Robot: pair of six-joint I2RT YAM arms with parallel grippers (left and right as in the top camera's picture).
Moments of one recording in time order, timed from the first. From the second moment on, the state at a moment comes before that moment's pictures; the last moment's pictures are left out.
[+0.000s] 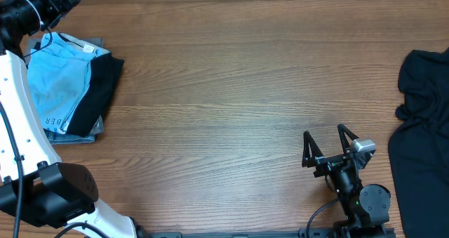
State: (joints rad) left arm 0.41 1.86 2.05 -0.77 0.88 -0.40; right arm 0.13 0.01 0.02 -0.02 -0.14 0.26
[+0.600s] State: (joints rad) left arm 0.37 1.74 2.04 -0.88 0.57 -0.40; right arm 0.13 0.01 0.02 -0.02 -0.14 0.26
